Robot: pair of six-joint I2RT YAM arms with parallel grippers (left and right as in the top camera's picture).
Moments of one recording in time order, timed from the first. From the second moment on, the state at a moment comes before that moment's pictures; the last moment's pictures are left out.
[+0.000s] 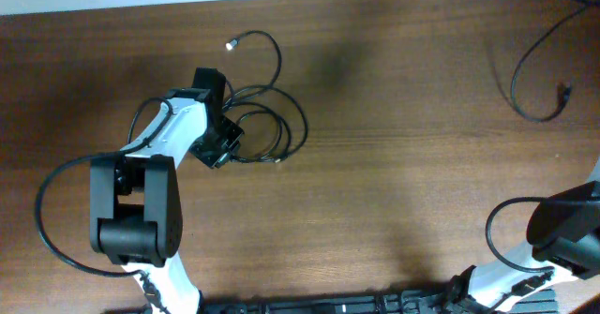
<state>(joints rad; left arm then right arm) -0.15 1.97 1.29 -0.87 0.07 -0.97 -0.51 1.83 1.90 -0.03 -0.23 -0.26</state>
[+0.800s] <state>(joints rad) -0.15 1.97 1.29 -0.81 0.07 -0.96 -0.74 2.26 1.92 -0.63 -0.11 0.31</state>
